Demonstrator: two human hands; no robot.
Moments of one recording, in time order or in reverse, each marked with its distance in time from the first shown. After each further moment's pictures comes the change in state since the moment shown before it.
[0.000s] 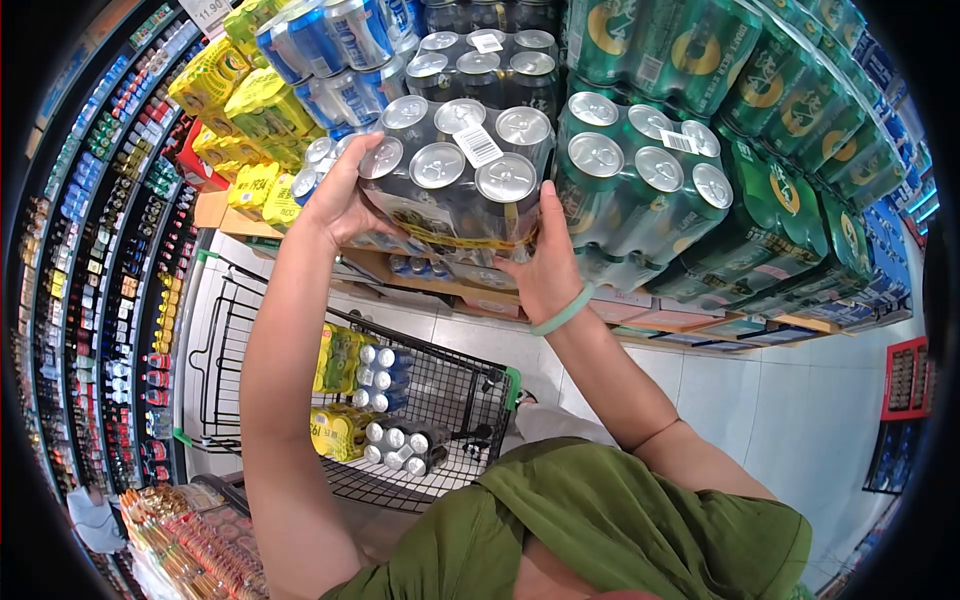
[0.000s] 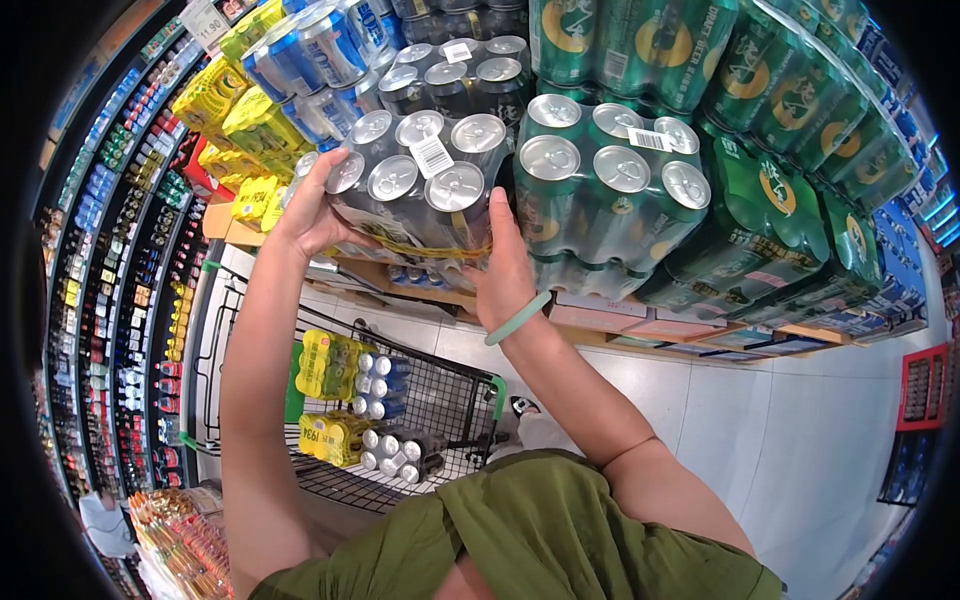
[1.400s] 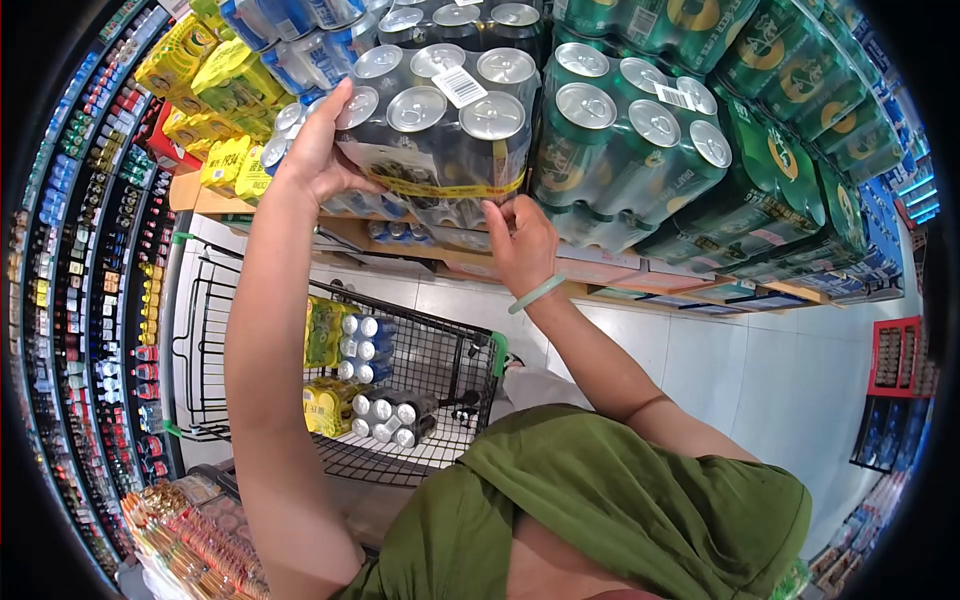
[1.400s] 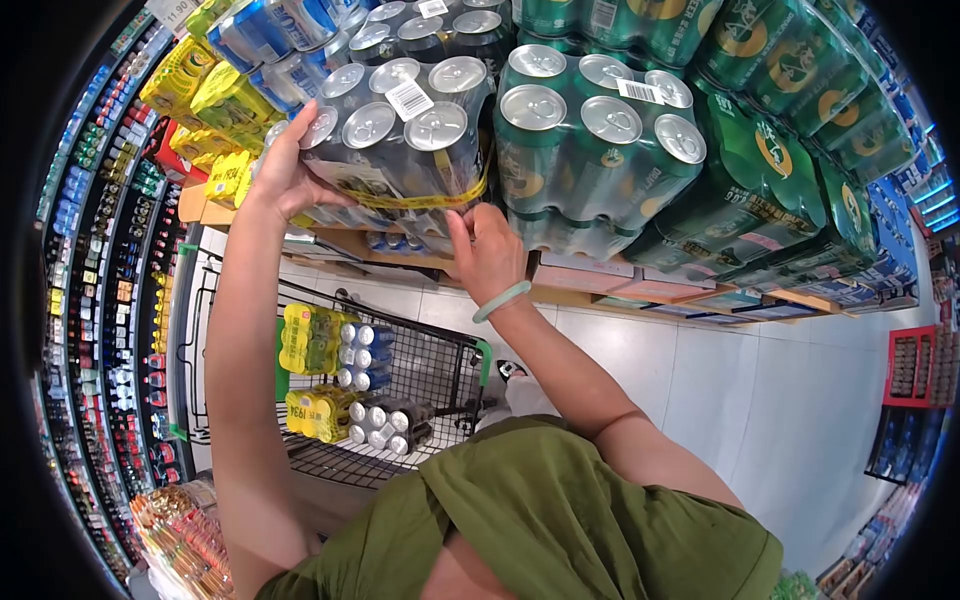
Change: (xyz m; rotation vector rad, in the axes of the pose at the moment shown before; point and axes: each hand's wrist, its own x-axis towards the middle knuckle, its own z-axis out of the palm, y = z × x) left_hand 0.006 0.001 0.014 -0.018 0.183 0.047; right_hand 0.013 0.064 -0.060 -1.175 0.260 -0.746
